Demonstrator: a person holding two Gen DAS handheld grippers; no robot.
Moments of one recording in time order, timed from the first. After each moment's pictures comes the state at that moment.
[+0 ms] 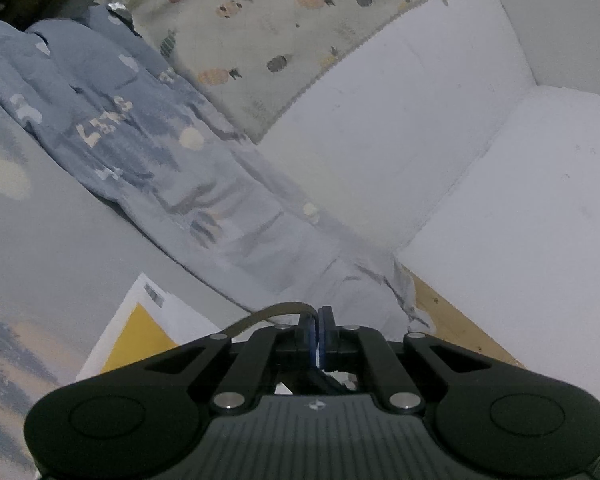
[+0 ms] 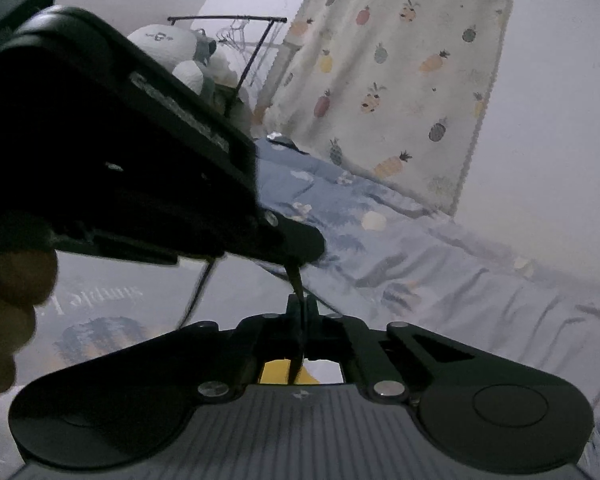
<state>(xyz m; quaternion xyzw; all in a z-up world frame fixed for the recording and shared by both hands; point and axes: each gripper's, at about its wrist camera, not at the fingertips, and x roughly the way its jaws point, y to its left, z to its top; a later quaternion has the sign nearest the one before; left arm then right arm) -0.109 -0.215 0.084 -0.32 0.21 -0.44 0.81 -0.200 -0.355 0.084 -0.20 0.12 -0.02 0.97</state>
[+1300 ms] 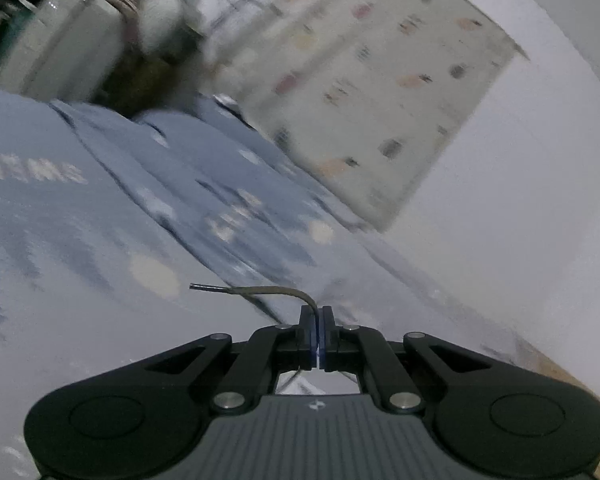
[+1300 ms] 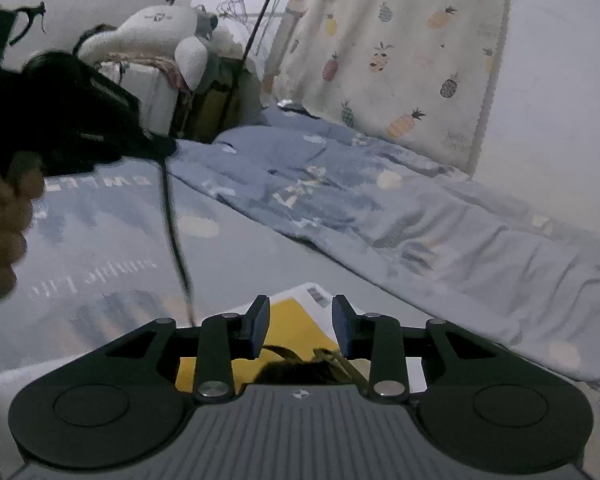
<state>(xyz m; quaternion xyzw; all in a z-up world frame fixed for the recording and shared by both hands) -0.093 -0.170 0.089 -0.31 0.17 -0.28 0.89 -0.199 -0.365 0.083 -0.16 0.17 0.01 0.97</state>
